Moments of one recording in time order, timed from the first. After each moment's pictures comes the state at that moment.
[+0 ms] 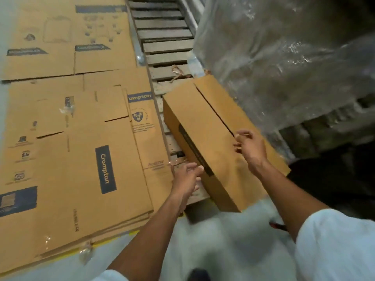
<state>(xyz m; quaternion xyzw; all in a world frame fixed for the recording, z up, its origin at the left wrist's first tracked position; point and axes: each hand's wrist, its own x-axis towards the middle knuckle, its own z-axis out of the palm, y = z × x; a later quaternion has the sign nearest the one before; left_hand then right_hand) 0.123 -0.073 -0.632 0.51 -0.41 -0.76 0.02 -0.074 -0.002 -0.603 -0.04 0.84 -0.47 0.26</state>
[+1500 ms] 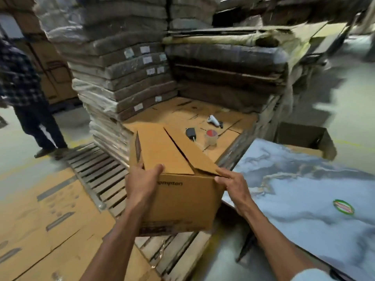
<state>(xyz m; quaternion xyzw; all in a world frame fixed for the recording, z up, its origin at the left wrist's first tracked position) 0.114 0.015 0.042 0.32 -0.79 -0.49 0.19 0.031 0.249 -0.021 -0.03 0.78 -0.62 0.07</state>
